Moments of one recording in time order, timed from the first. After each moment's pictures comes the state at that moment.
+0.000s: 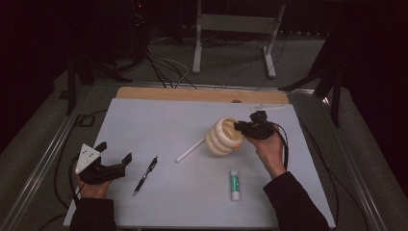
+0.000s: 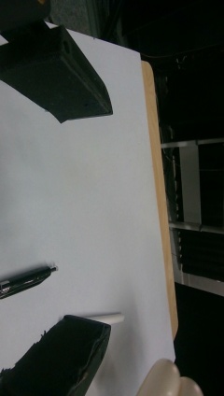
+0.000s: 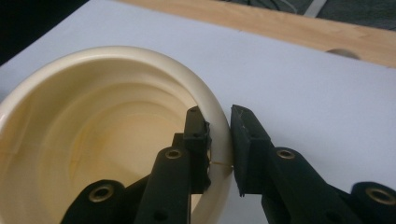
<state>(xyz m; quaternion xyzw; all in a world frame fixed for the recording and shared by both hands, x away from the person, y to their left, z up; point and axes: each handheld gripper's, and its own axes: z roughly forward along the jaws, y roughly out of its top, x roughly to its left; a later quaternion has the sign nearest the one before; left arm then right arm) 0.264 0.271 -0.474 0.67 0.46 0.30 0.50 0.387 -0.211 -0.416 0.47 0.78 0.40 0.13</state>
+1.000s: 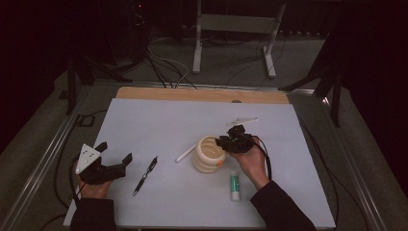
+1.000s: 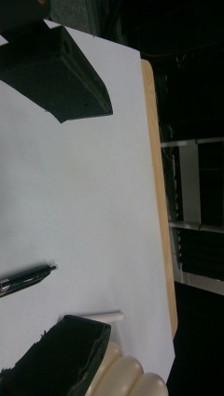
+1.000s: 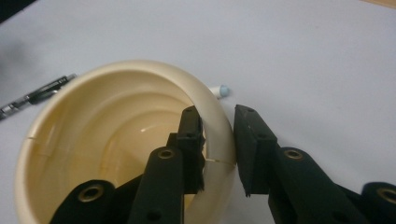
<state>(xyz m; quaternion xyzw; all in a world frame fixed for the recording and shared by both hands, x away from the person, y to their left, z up) 0.264 0.270 -0.474 0.67 0.46 0.30 0.50 0.368 -0.158 -0.451 0.43 0.81 0.38 0.10</state>
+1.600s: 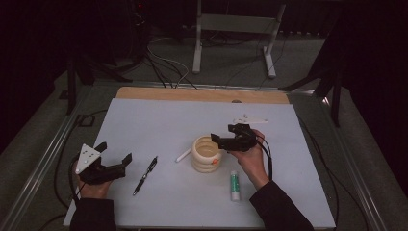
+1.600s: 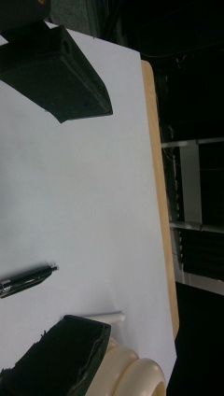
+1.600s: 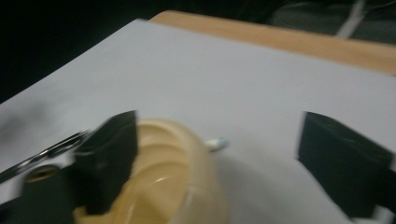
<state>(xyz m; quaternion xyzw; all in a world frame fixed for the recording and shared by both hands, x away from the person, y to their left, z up) 0.263 0.270 -0.474 0.68 0.46 0.30 0.49 0.363 -0.166 -0.439 0.43 0.76 0.47 0.14</state>
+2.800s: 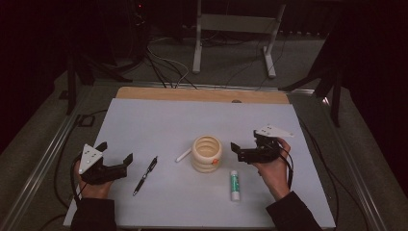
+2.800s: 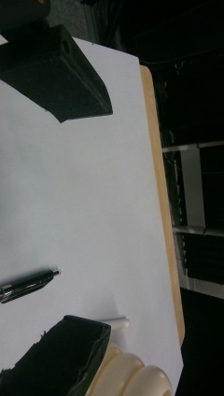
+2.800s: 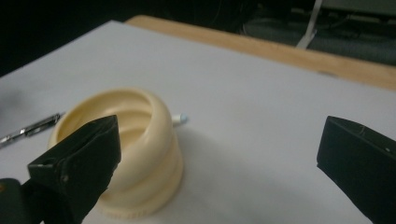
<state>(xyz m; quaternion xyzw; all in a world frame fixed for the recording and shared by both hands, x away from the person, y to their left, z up) 0.263 0.266 -0.474 0.68 0.46 0.31 0.48 0.319 -0.215 -0.426 0.44 0.75 0.46 0.20</state>
